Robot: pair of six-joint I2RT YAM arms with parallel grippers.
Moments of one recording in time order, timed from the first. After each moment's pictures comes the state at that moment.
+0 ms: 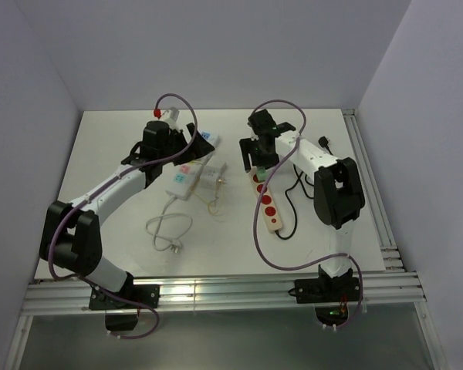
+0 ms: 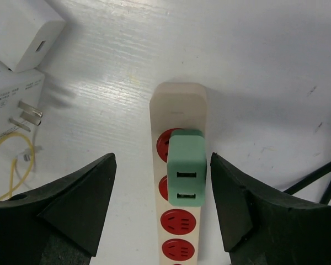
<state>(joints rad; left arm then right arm) -0.39 1.55 1.11 -0.01 0.24 -0.67 0.43 1.99 1.62 -0.76 0.00 0.23</state>
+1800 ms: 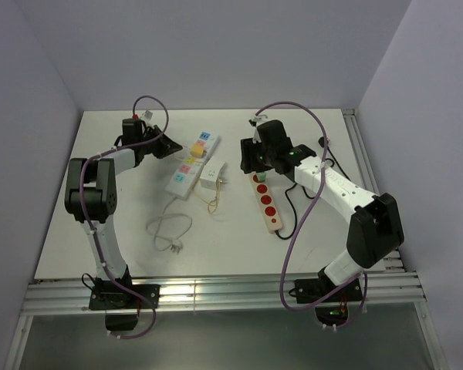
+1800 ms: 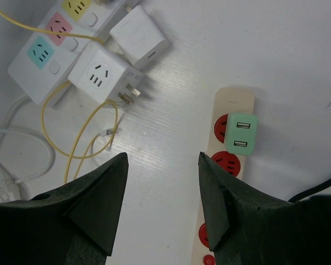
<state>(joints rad) -0.05 2.05 1.30 0.17 0.61 -0.74 0.52 1.55 1.24 -0.43 -0.02 0.27</state>
